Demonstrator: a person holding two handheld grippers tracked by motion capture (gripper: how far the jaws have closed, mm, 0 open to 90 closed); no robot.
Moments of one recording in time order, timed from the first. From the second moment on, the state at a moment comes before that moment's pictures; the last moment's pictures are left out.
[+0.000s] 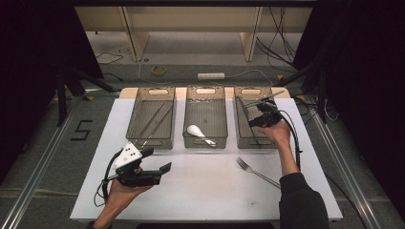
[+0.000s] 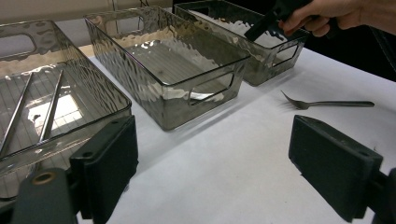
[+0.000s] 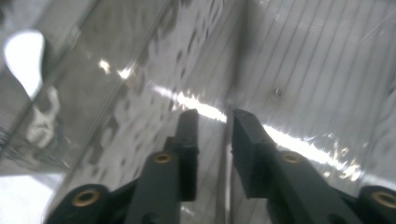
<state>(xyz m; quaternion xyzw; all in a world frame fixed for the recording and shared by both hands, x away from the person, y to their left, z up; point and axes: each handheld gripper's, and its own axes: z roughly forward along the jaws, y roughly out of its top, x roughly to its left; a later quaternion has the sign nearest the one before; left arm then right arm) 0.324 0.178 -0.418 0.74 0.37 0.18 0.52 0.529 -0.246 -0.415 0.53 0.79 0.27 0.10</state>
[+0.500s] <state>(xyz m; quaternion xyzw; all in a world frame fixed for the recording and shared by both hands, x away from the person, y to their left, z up) 0.324 0.177 -0.418 0.74 0.37 0.18 0.52 0.489 -0.245 -0.373 0.45 0.83 0.33 0.11</state>
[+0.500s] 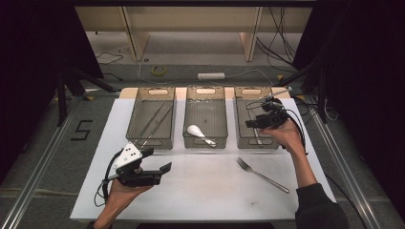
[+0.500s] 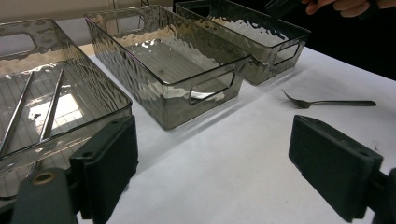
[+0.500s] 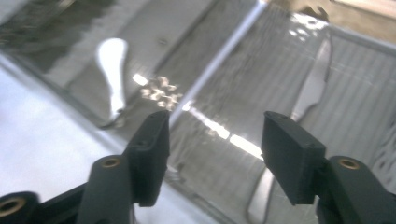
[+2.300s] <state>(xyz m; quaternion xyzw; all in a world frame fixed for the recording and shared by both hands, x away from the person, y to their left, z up) 0.322 0.177 -0.417 0.75 0.37 0.18 0.52 0.394 -0.249 -0.412 0.36 0.91 0.19 0.05</state>
